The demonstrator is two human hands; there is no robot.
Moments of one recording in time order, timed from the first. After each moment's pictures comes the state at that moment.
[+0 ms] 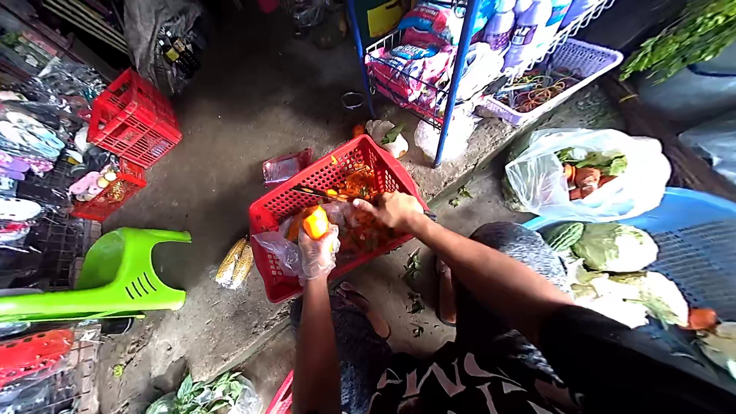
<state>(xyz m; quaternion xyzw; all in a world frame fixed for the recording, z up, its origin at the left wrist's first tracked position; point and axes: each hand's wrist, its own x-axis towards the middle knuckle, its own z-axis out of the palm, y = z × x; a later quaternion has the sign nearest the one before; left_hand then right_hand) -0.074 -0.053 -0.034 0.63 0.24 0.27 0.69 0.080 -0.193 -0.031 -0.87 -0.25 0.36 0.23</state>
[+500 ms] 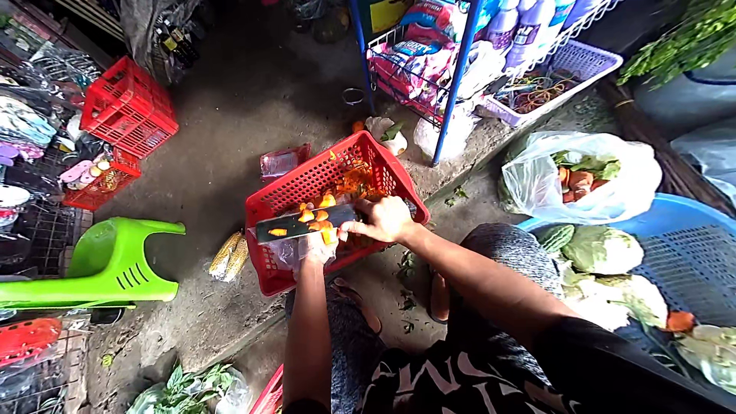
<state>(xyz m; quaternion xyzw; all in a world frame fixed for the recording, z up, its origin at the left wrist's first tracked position) -0.056 -0.059 -0.032 0.44 0.46 0.17 0.75 0.052 -0.204 -0.030 -0.83 -0.44 0.18 0.27</state>
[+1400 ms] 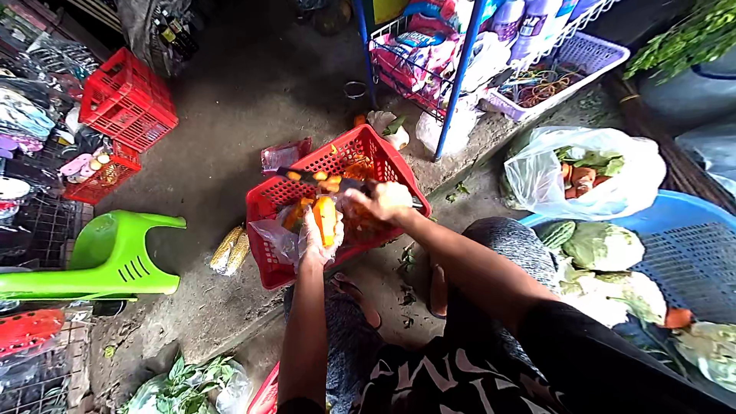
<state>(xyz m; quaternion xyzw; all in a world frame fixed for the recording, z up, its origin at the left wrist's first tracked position) -0.062 -0.053 -0.029 0.33 0.39 0.09 0.85 0.070 -0.189 -0.049 -0.89 -0.30 0.23 0.26</state>
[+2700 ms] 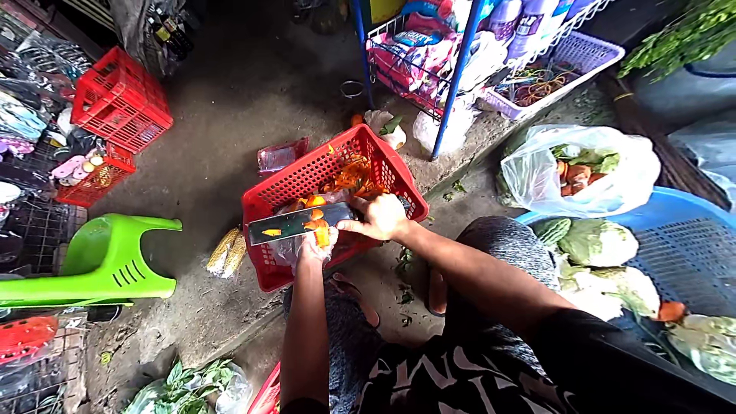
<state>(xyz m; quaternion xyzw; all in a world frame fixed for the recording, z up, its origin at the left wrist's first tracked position) -0.064 -0.067 -0.014 0.30 0.50 0.19 0.79 0.041 -0.201 -0.030 -0.83 -0.46 0.15 0.29</state>
